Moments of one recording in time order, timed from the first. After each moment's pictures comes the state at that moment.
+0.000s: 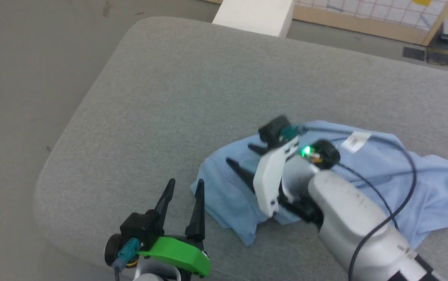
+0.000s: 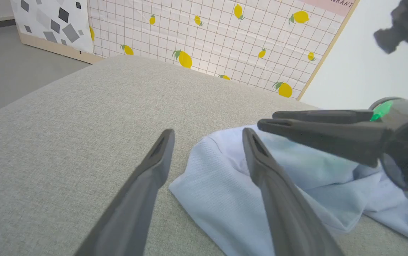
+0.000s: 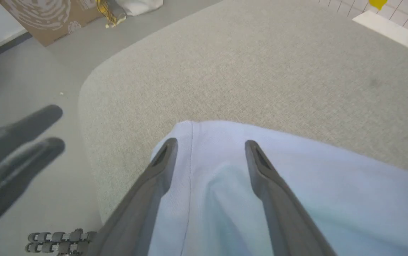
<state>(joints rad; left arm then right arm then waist) -0.04 0.05 -0.35 0.09 -0.35 0.07 -0.26 -0.63 -0.05 0.62 0.57 0.46 0.13 0.31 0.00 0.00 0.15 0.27</state>
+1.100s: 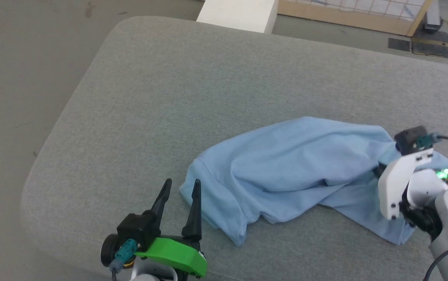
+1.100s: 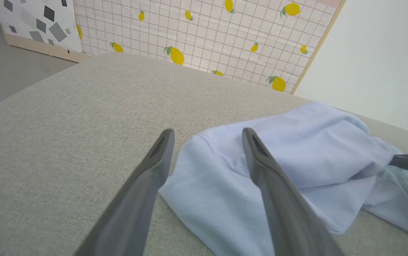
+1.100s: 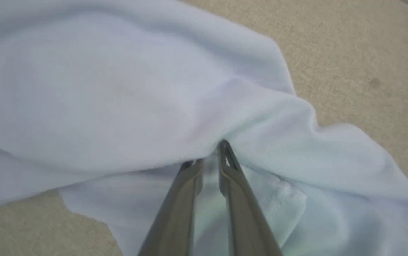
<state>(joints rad) -0.03 0.05 -0.33 0.09 -0.33 0.05 -0.26 -0.39 -0.36 0.20 0.42 0.34 0.13 0.50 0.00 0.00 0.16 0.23</state>
